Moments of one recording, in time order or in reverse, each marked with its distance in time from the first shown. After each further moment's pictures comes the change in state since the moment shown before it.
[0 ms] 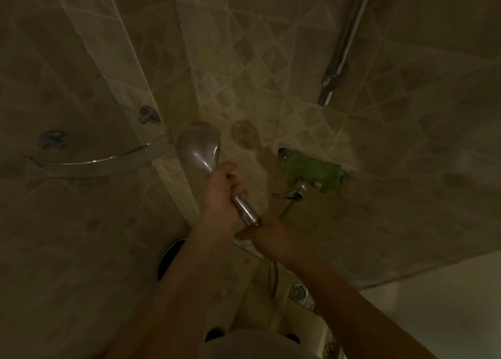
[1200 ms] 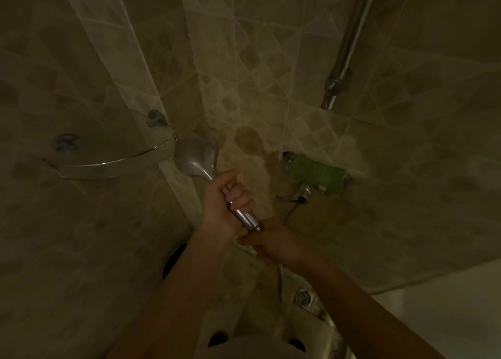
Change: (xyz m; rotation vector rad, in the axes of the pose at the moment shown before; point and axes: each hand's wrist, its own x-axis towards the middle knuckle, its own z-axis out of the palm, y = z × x) left_hand -0.012 -0.003 -0.016 -0.164 -0.161 -0.071; right_hand -0.012 -0.007 -0.001 0.081 -0.117 -0.028
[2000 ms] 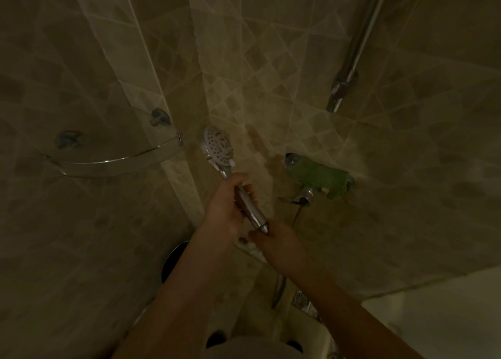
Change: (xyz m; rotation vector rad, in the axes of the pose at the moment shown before) left_hand -0.005 0.003 0.009 0.201 0.208 -0.004; right_hand 0.008 0.025 0.007 -0.211 0.265 -0.126
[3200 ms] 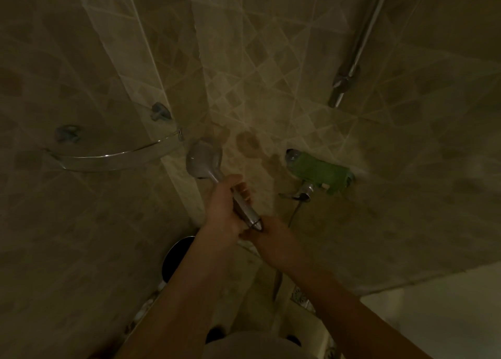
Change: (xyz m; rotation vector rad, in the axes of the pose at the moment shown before) left_hand 0.000 -0.010 -0.009 -0.107 0.089 0.045; right_hand -0.003 -0.011 0.005 -0.058 -0.065 -0.014
